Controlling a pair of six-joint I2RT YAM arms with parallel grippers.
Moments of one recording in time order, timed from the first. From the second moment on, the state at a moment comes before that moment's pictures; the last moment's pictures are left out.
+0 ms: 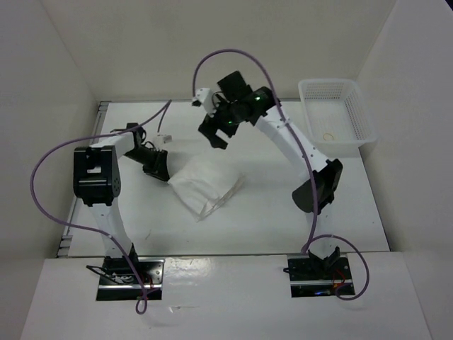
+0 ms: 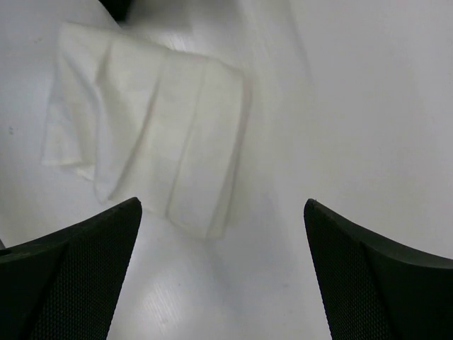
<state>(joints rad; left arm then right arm) 0.04 2.04 1.38 -0.86 0.66 0.42 0.71 2.08 2.36 -1.15 -0.23 -0.48</state>
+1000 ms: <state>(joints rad) -0.16 2.01 1.53 -1.07 0.89 0.55 0.24 1.50 1.29 -0.91 -0.15 -0.39</state>
